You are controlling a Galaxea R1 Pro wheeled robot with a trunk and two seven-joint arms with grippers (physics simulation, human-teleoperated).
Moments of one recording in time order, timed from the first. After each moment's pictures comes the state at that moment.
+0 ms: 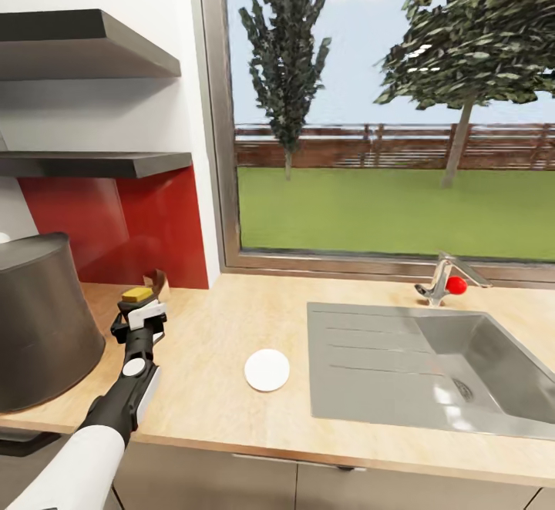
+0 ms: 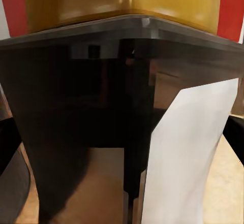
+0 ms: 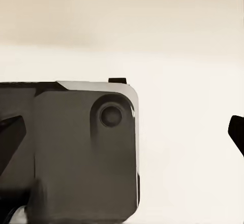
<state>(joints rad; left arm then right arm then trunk) -0.67 0.04 0.17 -0.69 -0.11 -0.28 0.32 -0.02 -0.01 -0.20 -0.14 0.19 -0.18 0.00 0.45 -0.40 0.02</state>
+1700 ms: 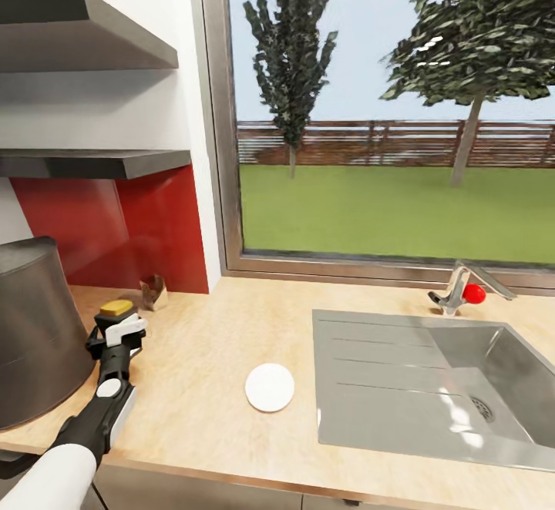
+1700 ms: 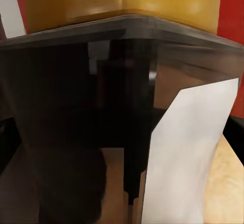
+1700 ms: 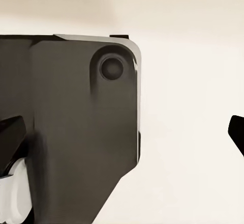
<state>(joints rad) -0.62 0.13 0.17 -0.63 -0.11 -0.38 0.31 -0.01 -0.03 -0.20 -0.03 0.19 -0.18 0.00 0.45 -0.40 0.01</state>
